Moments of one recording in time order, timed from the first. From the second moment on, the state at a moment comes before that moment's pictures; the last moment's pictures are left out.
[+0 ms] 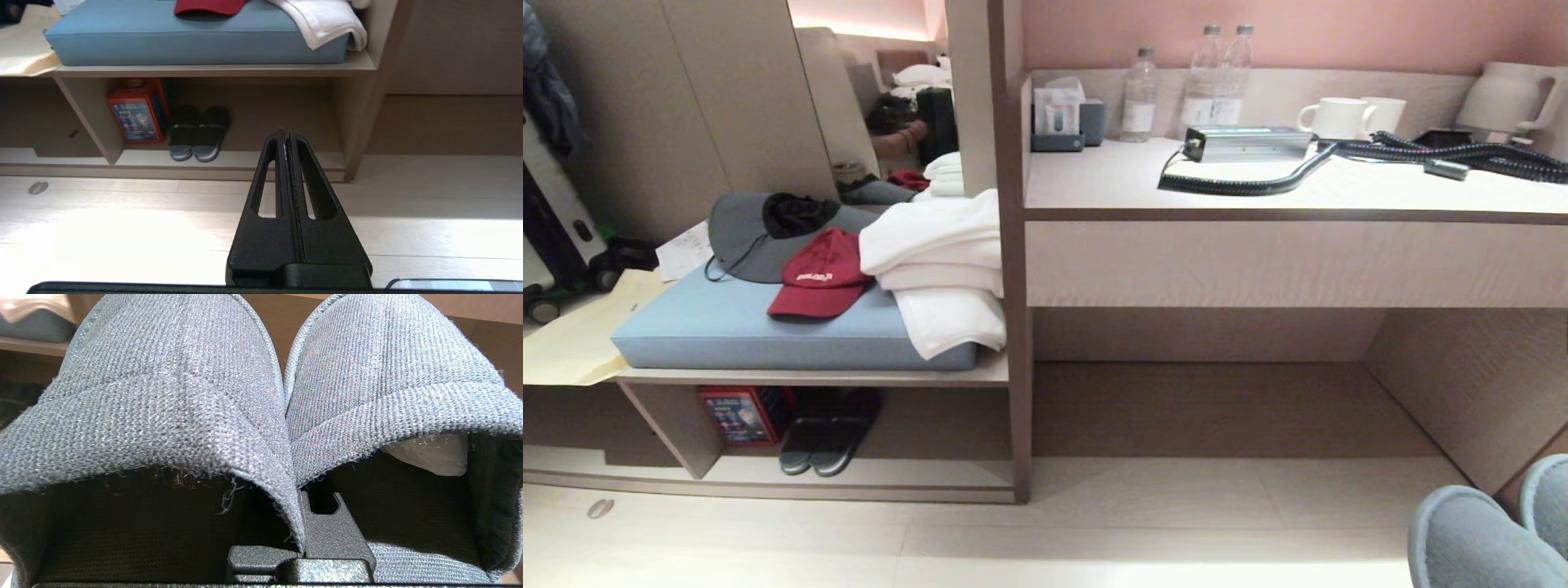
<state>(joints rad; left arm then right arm) 0.00 0.00 0.00 0.00 0.00 -0.01 -0.01 0.00 0.00 0.00 0.02 -0.06</state>
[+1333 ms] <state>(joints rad) 0.00 0.00 0.00 0.00 0.00 0.00 -0.01 0.00 0.00 0.00 0.02 -0.06</state>
